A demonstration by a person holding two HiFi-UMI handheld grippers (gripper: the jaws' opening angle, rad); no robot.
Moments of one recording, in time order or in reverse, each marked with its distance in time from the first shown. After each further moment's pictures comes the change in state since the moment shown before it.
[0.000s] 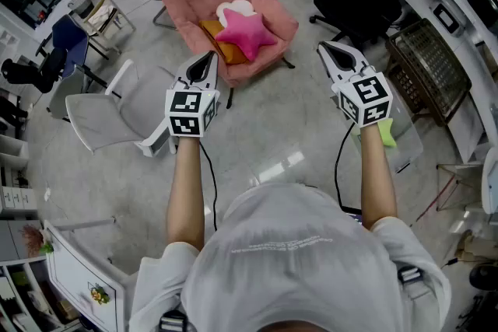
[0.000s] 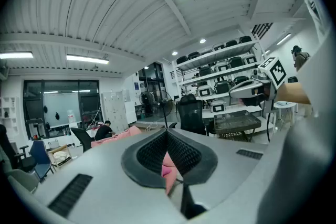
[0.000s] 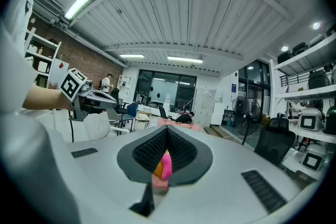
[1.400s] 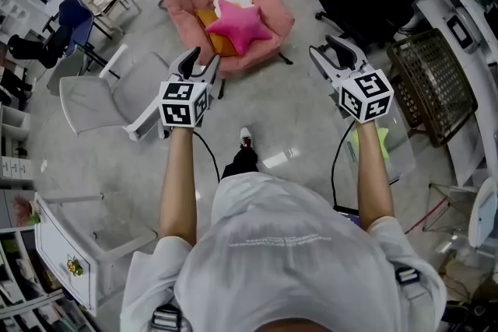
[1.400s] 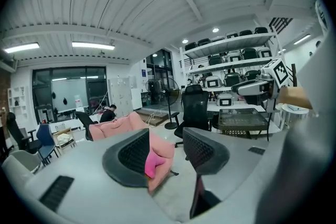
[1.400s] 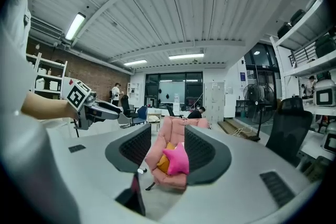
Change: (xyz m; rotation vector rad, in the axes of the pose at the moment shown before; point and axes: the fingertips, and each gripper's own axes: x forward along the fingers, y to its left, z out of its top) left arm 0.068 -0.054 -0.033 -0.093 0.150 0.073; right arm 0.001 -0.091 -0.060 0.134 -0.001 0.160
